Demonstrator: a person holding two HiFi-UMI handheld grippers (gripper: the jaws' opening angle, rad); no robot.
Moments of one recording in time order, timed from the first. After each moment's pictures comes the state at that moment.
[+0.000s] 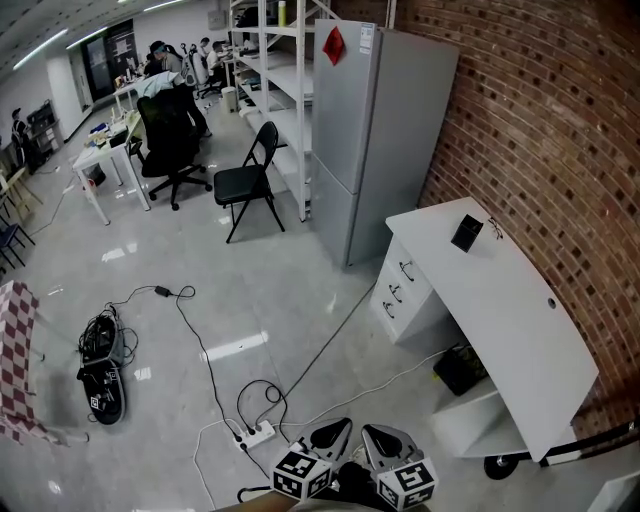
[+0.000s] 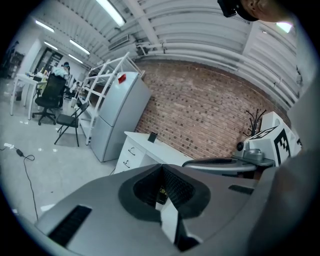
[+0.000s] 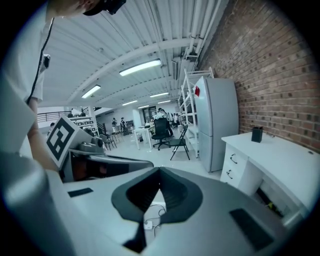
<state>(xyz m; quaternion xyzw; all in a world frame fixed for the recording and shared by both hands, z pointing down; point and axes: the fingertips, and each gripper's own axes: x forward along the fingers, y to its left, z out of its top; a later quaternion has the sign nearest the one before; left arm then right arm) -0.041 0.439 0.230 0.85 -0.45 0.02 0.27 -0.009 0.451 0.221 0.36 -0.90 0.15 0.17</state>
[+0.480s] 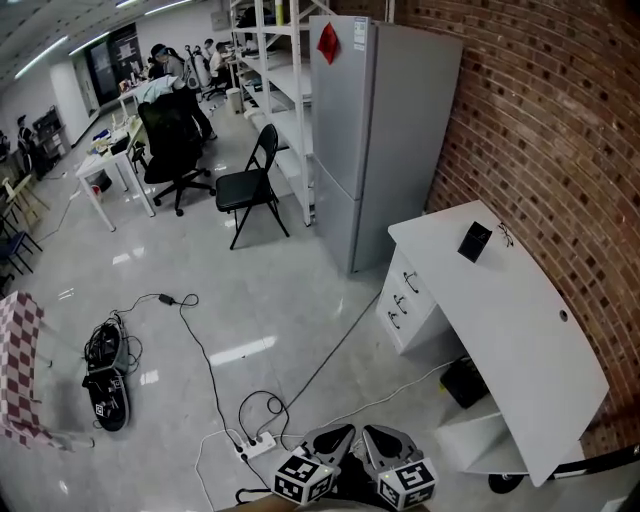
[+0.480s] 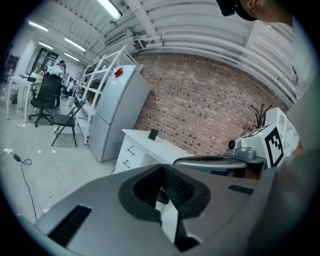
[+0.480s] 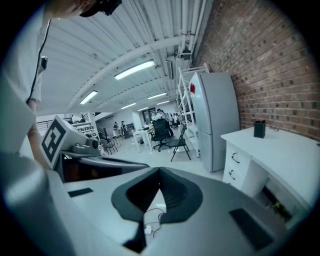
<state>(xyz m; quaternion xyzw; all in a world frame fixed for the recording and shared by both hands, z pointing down) -0.009 0.371 0.244 0.85 -0.45 0.05 0.28 0.017 0.372 0.239 0.35 -0.91 0.18 0.16</state>
